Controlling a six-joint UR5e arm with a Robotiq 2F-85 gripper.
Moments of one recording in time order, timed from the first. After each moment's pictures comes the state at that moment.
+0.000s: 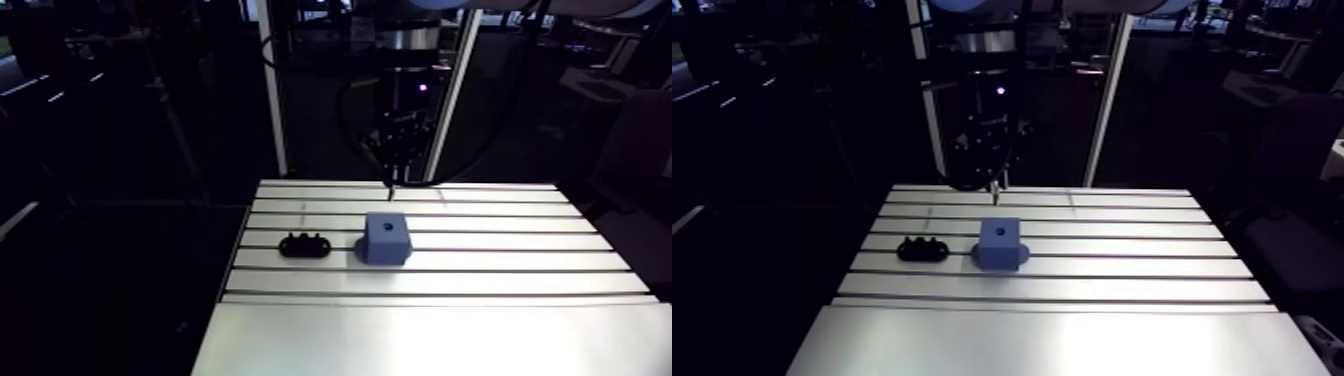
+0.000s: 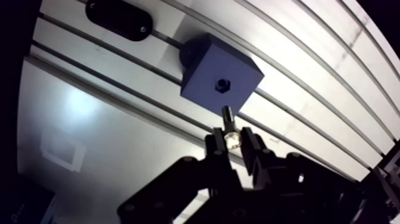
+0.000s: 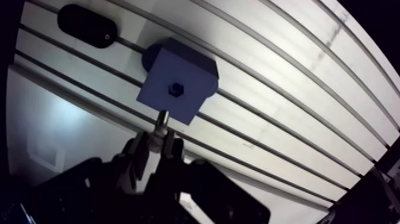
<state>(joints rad) -0.01 -1.35 1.71 -1.79 -1.64 -2.11</state>
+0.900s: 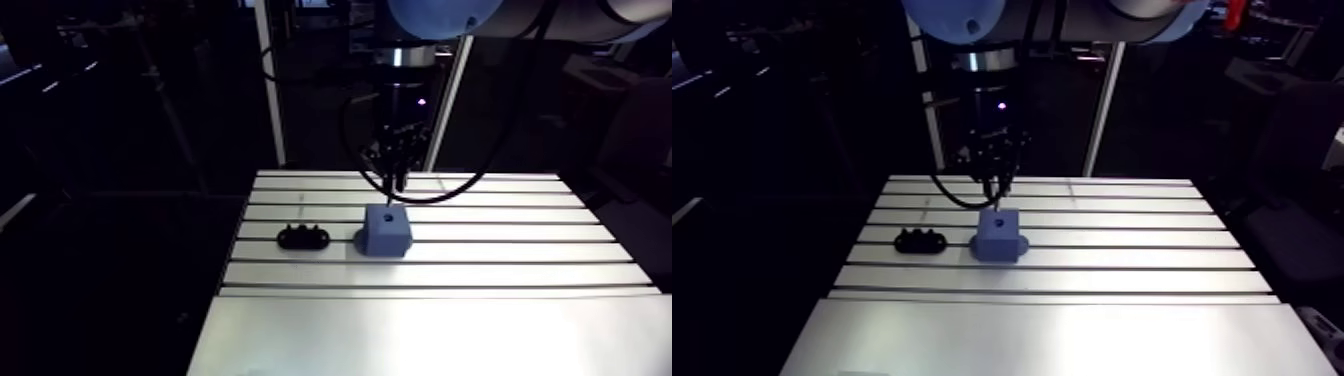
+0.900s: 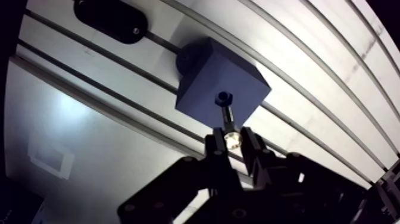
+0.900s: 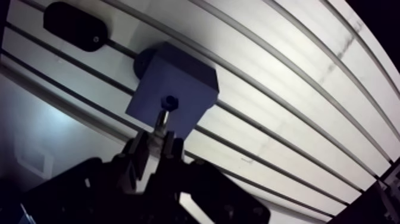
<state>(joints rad) -0.02 -1.31 1.76 -1.87 -1.64 -2.15</state>
